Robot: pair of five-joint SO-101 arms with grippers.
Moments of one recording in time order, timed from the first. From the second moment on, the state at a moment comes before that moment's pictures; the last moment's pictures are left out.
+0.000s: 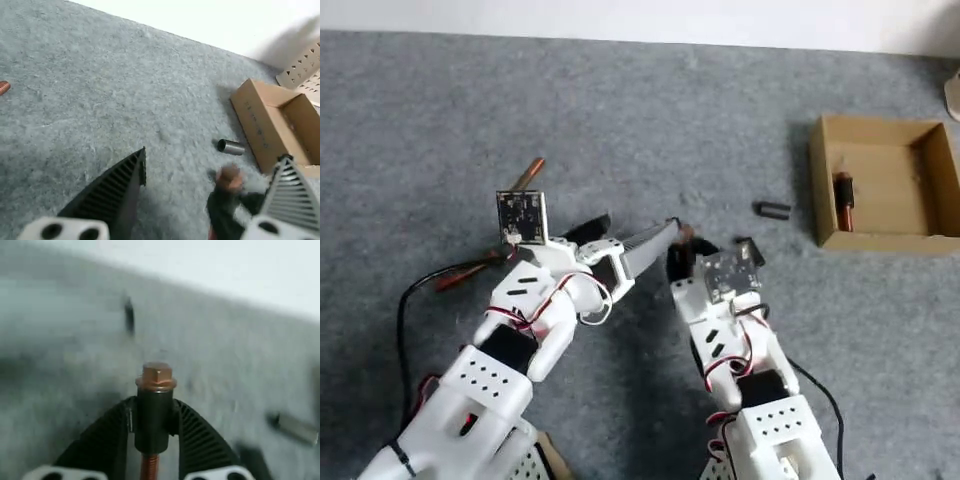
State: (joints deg) left arm 20.9 -55.9 75.6 9.5 32.7; right arm -18.6 -73.1 96.0 6.7 10.2
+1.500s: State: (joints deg) left arm 21.1 -55.9 75.6 9.5 31.4; right arm 19.1 -18.5 42.4 5.8 18.9
